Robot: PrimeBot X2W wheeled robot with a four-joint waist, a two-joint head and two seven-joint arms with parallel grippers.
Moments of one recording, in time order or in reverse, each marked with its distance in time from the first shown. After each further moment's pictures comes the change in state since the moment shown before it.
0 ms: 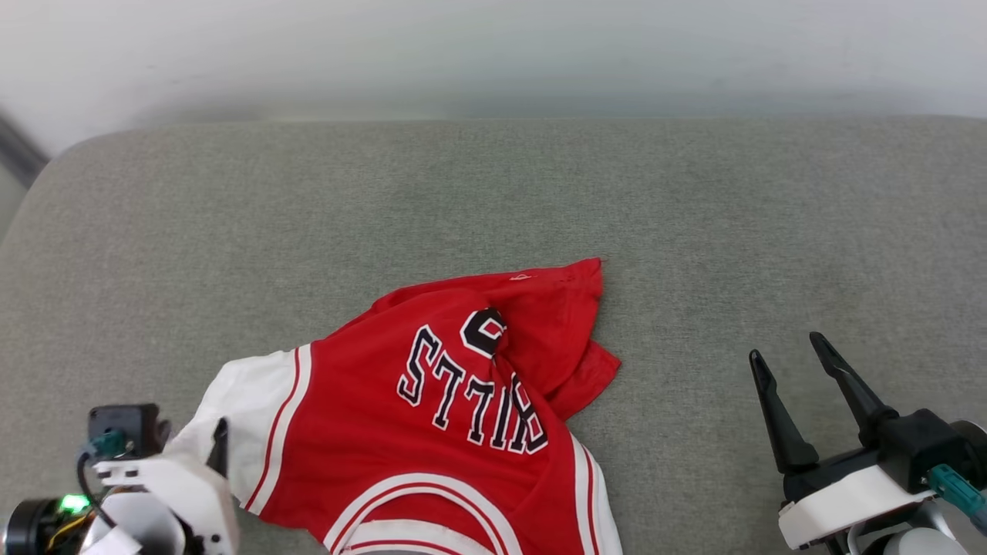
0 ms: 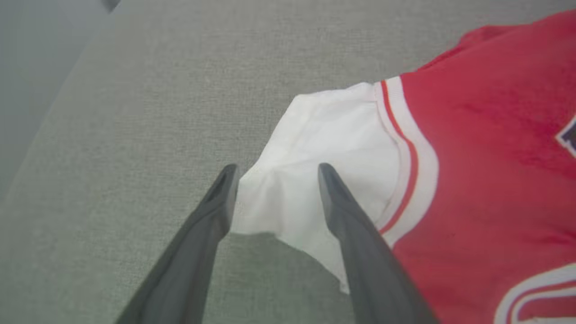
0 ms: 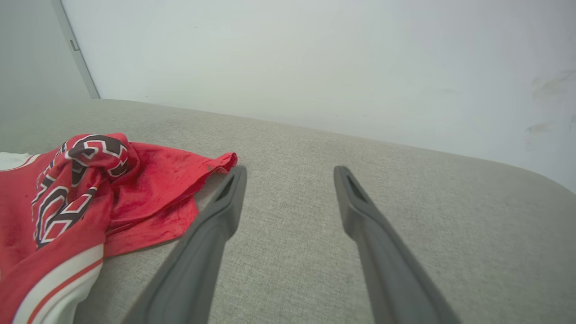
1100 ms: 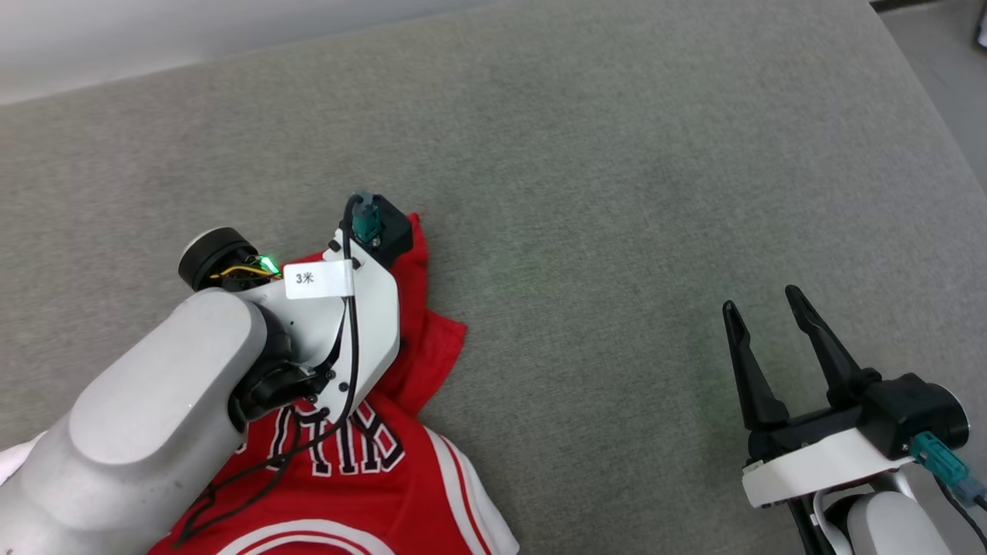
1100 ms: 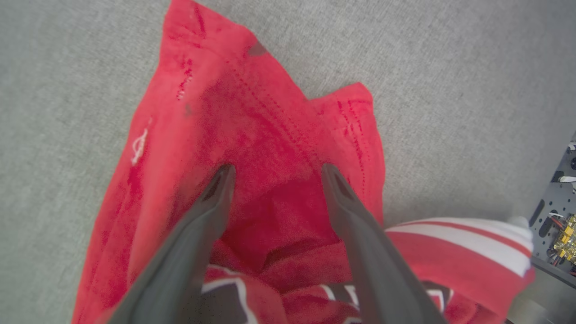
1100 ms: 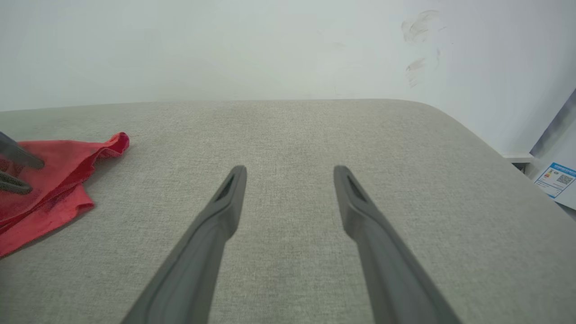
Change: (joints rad) left arm -0.725 -0.010 -0.469 -0.063 -0.119 -0.408 0.755; right arm -0.070 0.101 -0.012 -0.025 -0.002 0.000 0.000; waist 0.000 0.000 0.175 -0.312
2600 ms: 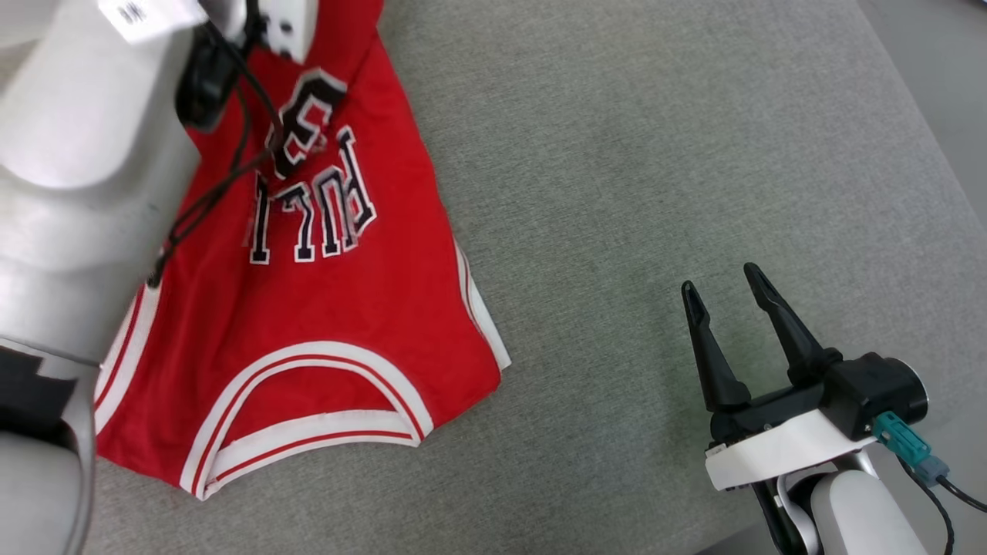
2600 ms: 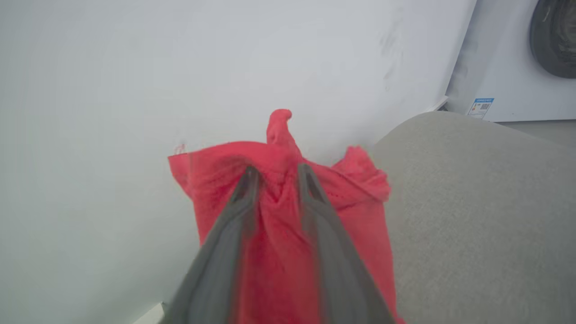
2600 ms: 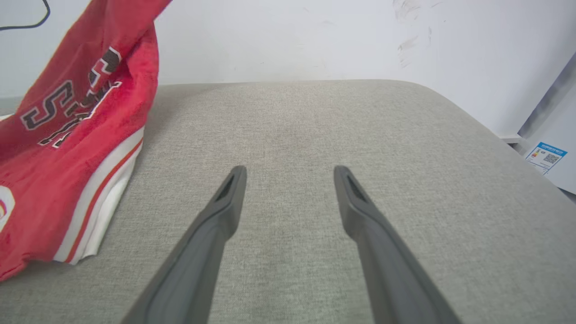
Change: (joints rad) left arm -0.558 -0.172 0.040 0.579 0.165 0.151 -0.790; right arm -0.058 0.053 0.049 0.012 -0.012 0.000 0.000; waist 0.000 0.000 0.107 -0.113
